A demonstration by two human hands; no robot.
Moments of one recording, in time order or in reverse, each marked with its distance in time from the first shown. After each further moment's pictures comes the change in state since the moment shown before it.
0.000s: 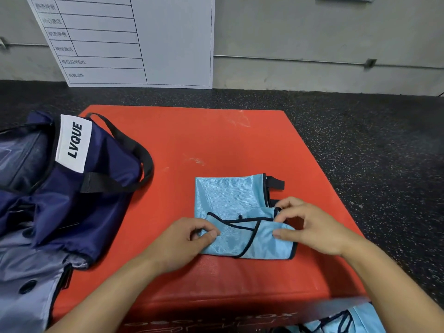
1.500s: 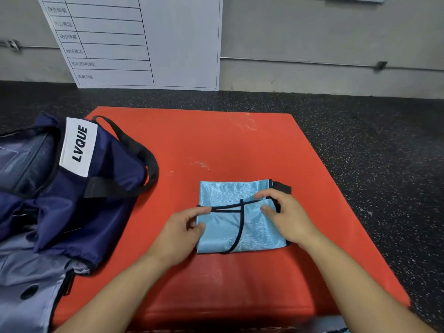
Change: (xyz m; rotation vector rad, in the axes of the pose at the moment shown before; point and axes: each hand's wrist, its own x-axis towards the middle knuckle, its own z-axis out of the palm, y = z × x) left_hand 0.020 -0.011 -0.002 -0.131 0.302 -0.077; right_hand 0.062 -0.010 0.039 0.178 0.295 0.093
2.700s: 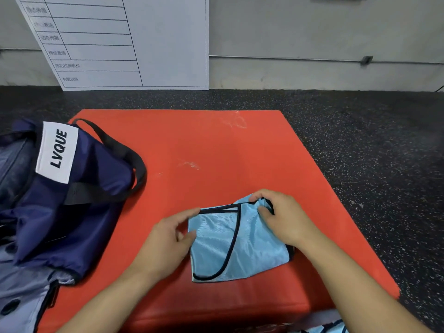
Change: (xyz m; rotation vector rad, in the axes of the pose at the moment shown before) left_hand -0.016 0.012 -0.003 0.162 -0.030 0.021; right_hand -0.016 -0.017 -0.014 -0.332 -0.008 0.026
